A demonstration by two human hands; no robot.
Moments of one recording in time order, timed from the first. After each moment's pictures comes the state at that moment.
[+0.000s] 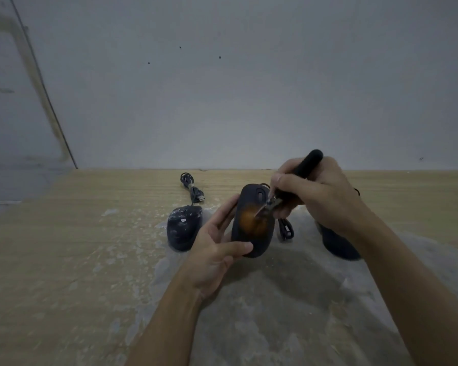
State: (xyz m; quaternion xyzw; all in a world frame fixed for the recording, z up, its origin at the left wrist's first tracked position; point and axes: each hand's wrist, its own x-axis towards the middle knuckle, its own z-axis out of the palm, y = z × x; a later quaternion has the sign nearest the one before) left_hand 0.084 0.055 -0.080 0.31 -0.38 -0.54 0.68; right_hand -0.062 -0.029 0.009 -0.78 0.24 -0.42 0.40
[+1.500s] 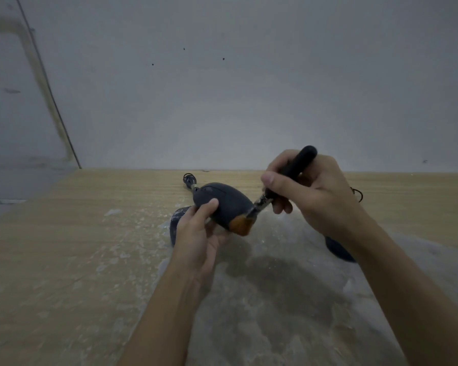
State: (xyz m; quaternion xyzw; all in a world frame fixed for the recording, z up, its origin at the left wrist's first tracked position) left_hand 0.089 0.049 -0.053 0.35 -0.17 -0.44 0.81; right_hand -0.057 -0.010 0.016 -0.81 0.15 -0.42 0.39
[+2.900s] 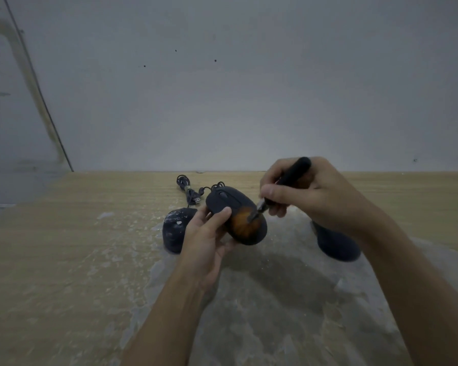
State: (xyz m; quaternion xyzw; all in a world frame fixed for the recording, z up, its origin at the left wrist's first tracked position) left_hand 0.074 0.046 -0.062 0.38 -0.22 -0.47 0.77; right_hand -0.076 -0.022 0.025 -0.85 0.18 -0.30 0.40
